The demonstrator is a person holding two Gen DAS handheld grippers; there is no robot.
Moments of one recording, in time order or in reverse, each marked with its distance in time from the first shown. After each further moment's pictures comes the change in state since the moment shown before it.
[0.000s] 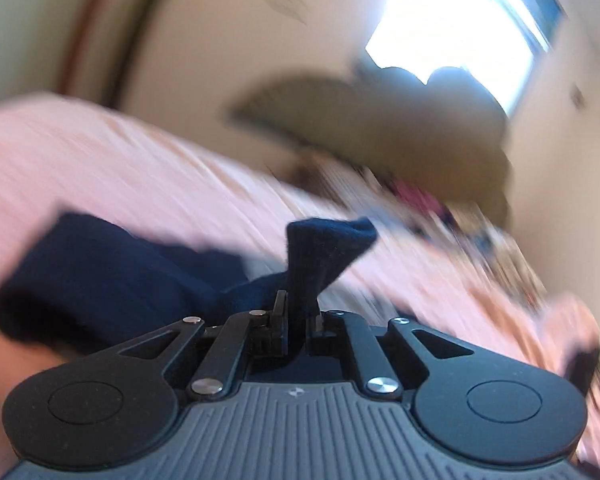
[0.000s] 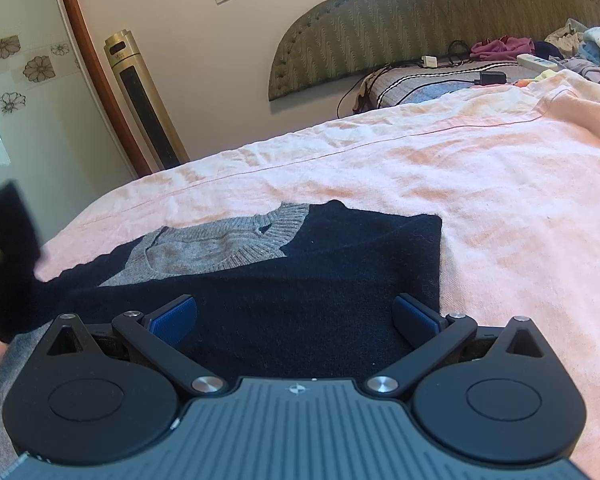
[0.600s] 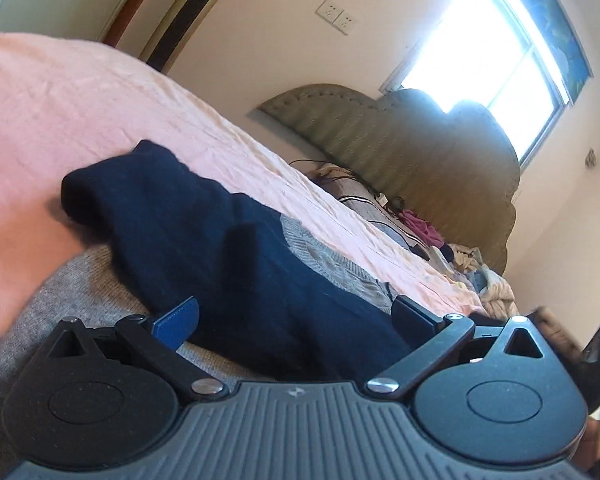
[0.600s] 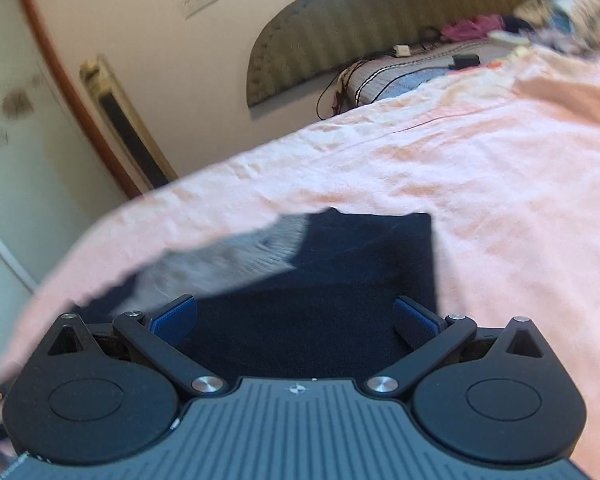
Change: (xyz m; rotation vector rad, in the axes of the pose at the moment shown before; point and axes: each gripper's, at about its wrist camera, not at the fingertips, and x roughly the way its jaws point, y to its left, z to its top) left arm -0.025 0.053 -0.047 -0.235 -0.157 0.018; right arm -0.020 0.024 0.012 0.209 -0.002 0.130
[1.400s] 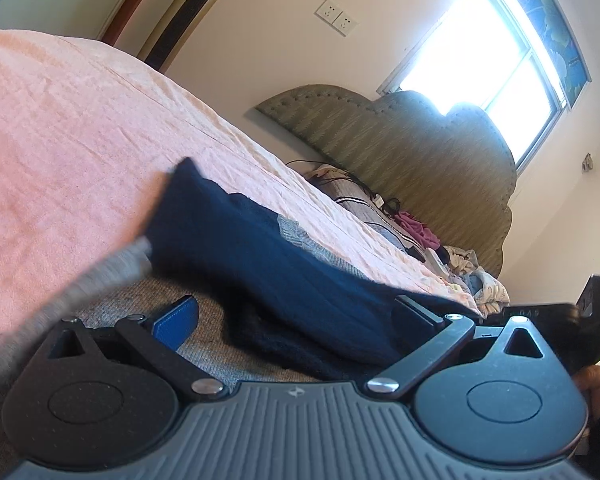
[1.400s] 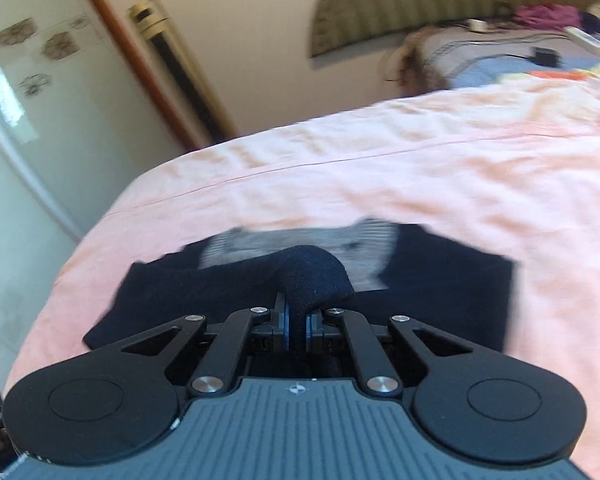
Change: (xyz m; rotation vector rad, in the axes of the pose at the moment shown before) left arm -0.010 0.001 -0.002 0.008 -0.007 -0.008; right arm 0.017 0.004 0.061 -0.150 0.203 -0.104
